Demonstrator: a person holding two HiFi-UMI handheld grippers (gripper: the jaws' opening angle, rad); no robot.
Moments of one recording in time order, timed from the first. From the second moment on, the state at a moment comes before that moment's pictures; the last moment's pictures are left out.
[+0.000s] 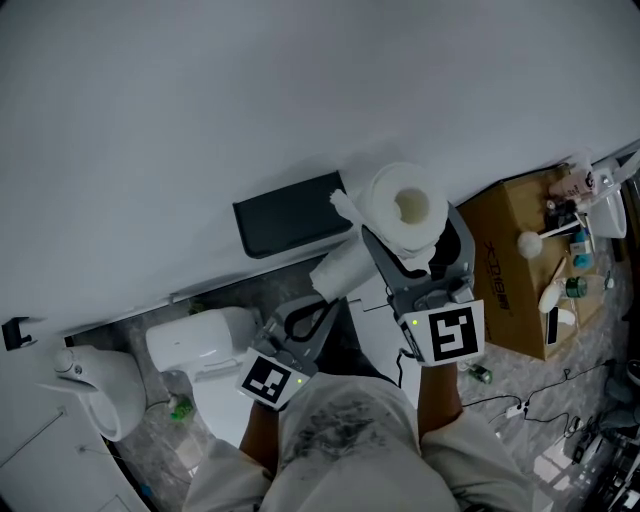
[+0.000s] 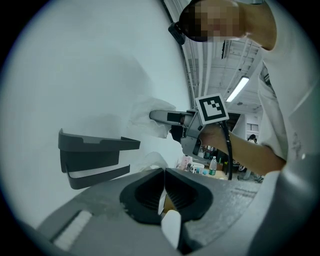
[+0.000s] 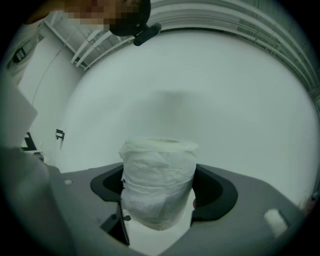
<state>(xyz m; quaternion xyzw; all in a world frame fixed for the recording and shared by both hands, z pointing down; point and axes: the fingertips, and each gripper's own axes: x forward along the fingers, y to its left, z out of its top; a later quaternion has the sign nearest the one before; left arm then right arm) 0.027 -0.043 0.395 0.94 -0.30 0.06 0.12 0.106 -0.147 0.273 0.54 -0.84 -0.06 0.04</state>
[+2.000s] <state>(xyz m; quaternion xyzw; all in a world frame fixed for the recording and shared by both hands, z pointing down) 0.002 -0.026 0.466 0.94 -0.30 0.07 0.15 0.106 -0.149 0.445 0.51 -0.82 -0.08 0.23</state>
